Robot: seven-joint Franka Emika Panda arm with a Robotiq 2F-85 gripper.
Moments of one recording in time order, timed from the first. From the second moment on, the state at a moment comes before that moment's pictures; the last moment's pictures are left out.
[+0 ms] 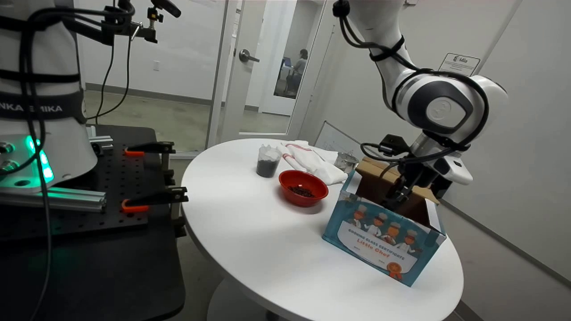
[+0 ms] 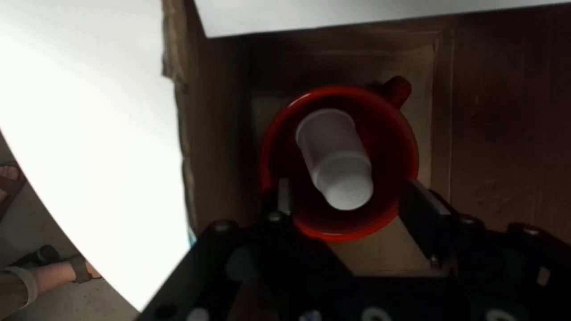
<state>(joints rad) -0.29 0.94 -0.18 -1.30 0.23 2.07 0.51</state>
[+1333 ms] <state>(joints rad) -0.29 0.71 -0.13 -1.23 0.23 1.95 0.26</state>
